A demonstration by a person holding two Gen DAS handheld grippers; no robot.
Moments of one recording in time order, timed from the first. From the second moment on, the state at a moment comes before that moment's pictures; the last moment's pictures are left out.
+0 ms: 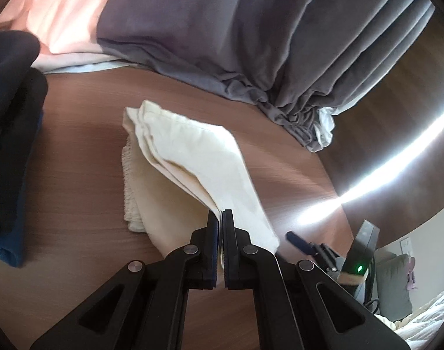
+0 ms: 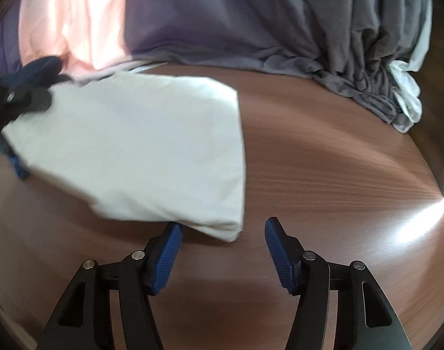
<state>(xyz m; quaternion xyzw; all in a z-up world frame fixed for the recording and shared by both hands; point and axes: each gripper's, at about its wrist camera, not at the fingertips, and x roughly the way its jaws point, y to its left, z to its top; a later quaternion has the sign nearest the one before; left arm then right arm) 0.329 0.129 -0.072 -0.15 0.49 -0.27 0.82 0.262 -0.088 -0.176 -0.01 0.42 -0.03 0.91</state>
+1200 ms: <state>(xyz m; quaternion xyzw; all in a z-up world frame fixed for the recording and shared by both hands) 0.351 0.149 -0.088 -0.13 0.52 -0.19 0.82 0.266 -0.086 -0.161 -0.02 0.37 -0.10 0.92</state>
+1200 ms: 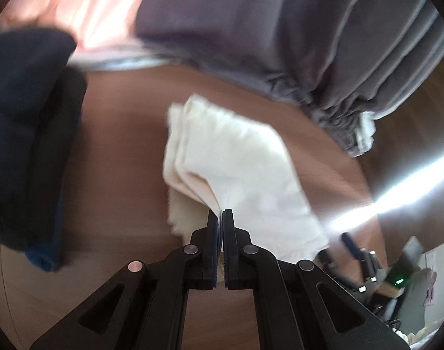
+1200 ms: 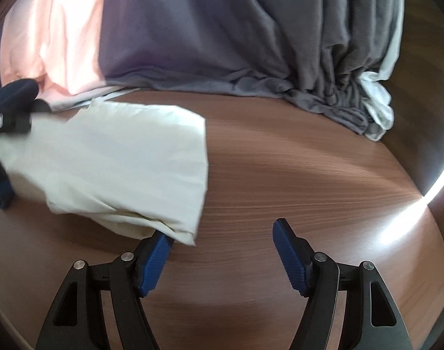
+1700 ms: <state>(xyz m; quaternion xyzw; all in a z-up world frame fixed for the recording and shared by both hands) 0.349 0.157 -0.127 -0.09 0.56 -0.16 0.81 0.266 -0.097 -0.171 -0.02 0.41 -0.13 0.90</state>
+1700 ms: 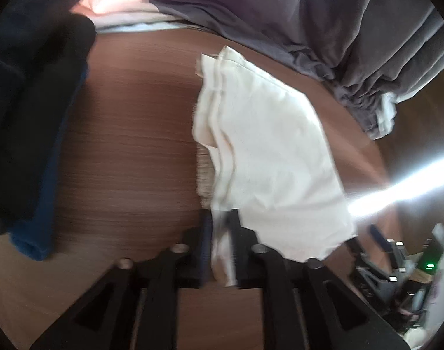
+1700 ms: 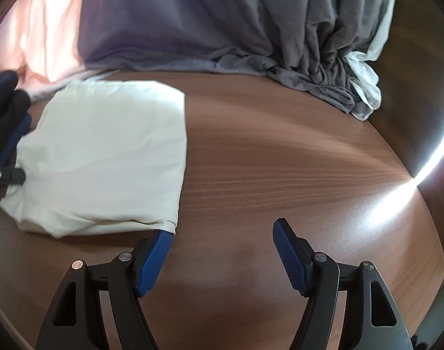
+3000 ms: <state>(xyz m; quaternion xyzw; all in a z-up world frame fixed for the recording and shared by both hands) 0.401 0.141 -0.152 -0.09 0.51 -0.20 0.83 0.343 -0.116 -0.170 0.10 0.42 -0.02 0.90</state>
